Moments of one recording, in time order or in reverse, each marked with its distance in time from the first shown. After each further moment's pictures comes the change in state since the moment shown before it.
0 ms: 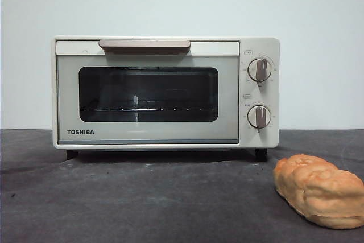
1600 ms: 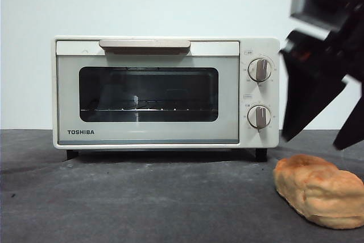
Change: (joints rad) left arm -0.001 -0.004 0.000 0.000 0.000 0.019; right arm 0.520 0.383 -0.262 0.433 0.408 0.350
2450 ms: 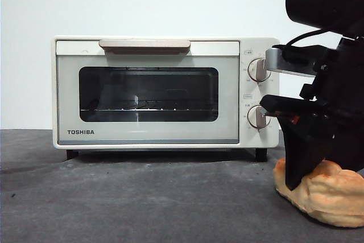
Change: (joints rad) left arm 0.000 0.000 0.000 0.010 0.000 -0.001; right arm 0.028 0.212 0.000 0.102 0.064 0.028
